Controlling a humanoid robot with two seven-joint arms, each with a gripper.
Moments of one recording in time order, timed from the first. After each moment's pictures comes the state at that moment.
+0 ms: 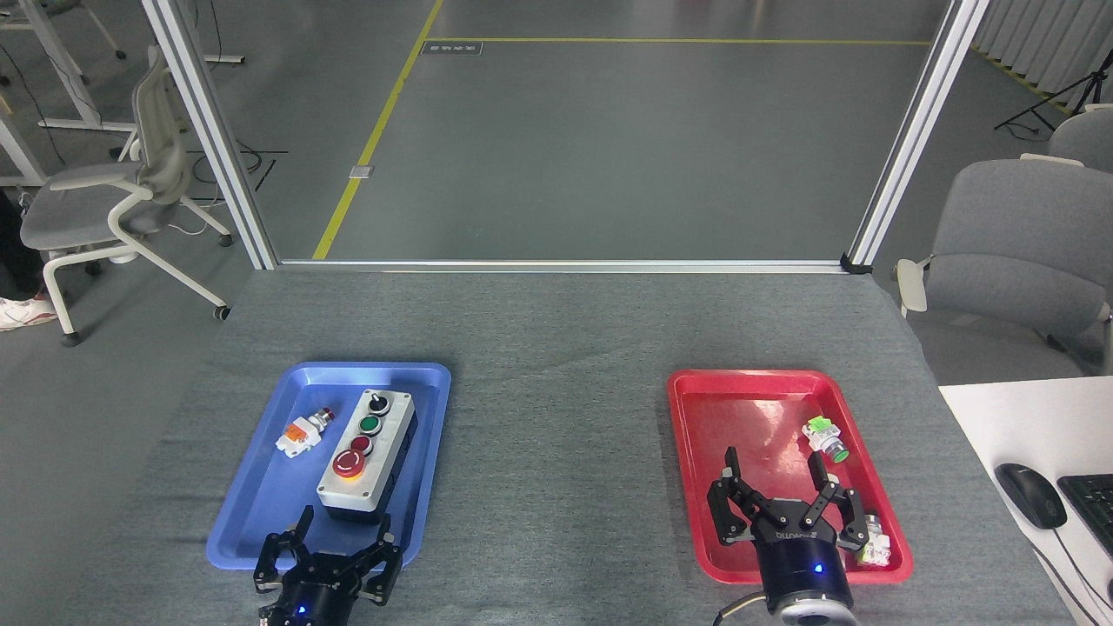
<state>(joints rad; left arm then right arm) -0.04 0.07 -0.03 -1.23 -1.57 0.00 0.19 0.01 0.08 0.00 -1.57 1.51 0.03 -0.03</state>
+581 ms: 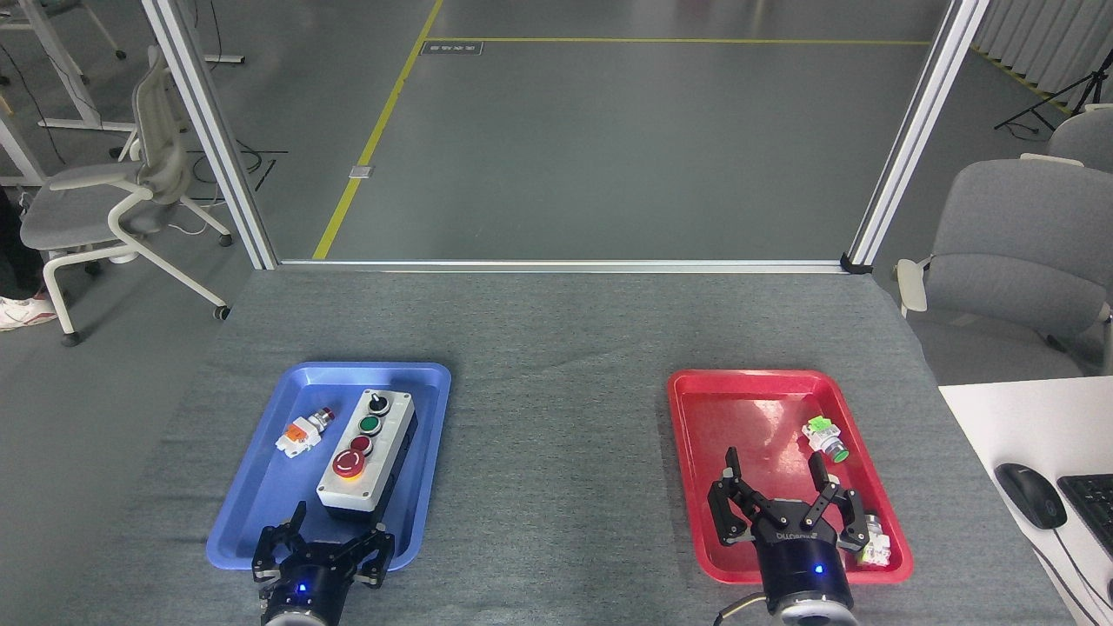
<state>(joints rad) -0.15 0.08 -0.02 -1.06 -1.56 0.04 0.16 0.01 0.08 0.00 -1.57 1.51 0.03 -0.02</state>
